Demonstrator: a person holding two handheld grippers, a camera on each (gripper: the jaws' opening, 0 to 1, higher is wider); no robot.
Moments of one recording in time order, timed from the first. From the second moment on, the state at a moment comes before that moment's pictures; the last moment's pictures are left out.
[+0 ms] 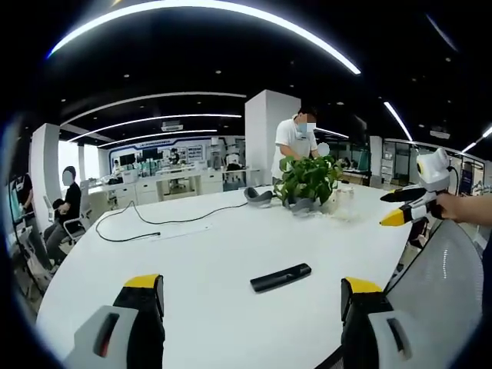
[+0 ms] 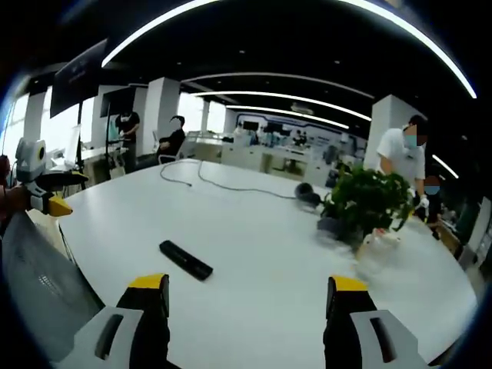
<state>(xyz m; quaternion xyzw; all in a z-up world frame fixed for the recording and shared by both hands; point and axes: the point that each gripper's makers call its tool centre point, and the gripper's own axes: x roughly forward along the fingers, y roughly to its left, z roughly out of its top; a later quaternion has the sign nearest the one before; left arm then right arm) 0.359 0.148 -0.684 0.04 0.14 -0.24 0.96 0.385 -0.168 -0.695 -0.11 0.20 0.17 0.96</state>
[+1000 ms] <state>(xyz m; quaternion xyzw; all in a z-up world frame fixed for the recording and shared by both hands) 0.360 0.150 -0.682 0.04 0.14 -0.24 0.96 0.383 -0.164 -0.689 -0.10 0.19 0.17 0.96</state>
